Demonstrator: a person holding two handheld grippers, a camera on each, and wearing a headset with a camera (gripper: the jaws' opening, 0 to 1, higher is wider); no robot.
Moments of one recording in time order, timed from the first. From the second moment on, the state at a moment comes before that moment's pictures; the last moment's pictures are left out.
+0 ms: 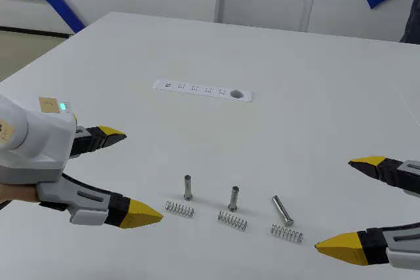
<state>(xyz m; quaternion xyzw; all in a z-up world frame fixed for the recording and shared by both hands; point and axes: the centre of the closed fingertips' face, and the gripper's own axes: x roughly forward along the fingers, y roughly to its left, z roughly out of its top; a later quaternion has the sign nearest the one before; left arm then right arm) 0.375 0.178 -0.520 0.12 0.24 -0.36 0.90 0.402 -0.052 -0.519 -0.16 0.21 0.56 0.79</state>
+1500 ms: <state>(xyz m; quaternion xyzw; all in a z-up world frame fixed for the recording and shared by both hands) 0.373 0.186 -0.517 0.11 0.24 -0.35 0.90 0.398 -0.049 -0.529 -0.15 0.22 0.56 0.79</state>
